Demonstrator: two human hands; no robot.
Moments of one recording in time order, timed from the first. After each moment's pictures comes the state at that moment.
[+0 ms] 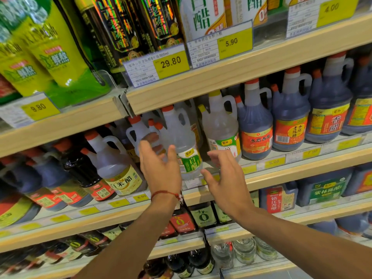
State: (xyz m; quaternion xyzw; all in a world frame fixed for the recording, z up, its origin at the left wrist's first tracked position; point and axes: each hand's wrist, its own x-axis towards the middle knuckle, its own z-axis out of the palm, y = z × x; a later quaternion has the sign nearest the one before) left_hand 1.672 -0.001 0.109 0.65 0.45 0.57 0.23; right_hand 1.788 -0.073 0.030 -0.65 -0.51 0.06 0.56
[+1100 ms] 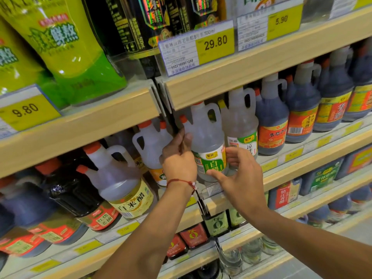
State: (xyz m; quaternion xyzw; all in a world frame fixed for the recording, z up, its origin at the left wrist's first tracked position) left_hand 1.673 0.069 0.099 0.67 0.40 0.47 0.41; right_hand 1.753 -0.031 0.022 -0.72 -0.36 -0.01 0.60
